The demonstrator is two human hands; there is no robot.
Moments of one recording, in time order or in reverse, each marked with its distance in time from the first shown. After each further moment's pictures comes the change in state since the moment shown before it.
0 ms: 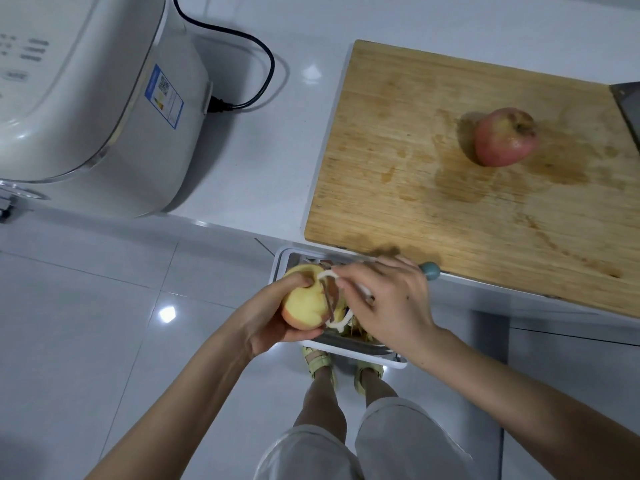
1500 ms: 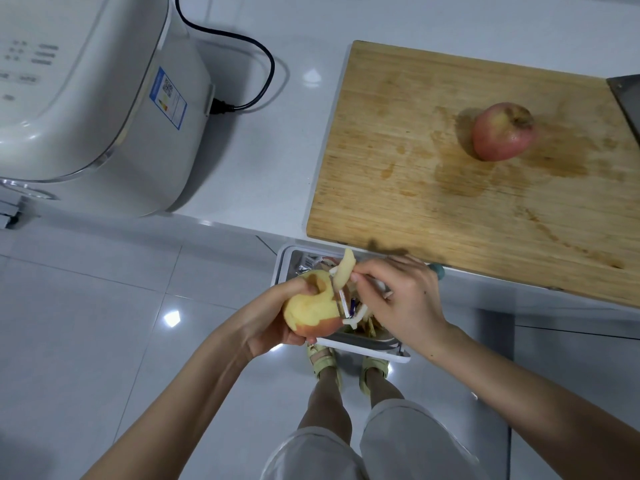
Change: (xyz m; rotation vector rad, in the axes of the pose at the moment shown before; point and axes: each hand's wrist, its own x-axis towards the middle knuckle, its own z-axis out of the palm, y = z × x) left_hand -0.010 -0.004 -0.001 0.146 -0.151 0.006; right_hand -0.009 0.009 -0.005 0.111 0.086 0.038
